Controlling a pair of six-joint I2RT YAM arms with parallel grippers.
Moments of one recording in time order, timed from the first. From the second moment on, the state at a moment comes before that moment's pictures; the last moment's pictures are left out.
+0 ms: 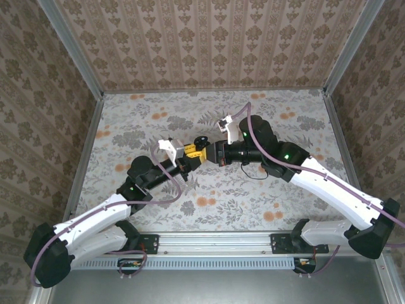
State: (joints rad) left arm -0.80 0.92 0.49 0.56 0.32 -0.18; right arm 0.79 1.22 1.25 -0.51 -0.34 0.63
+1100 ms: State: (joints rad) left arm -0.67 1.00 0.56 0.56 0.65 -0.33; right arm 0.70 1.40 1.72 -1.02 -0.51 0.07
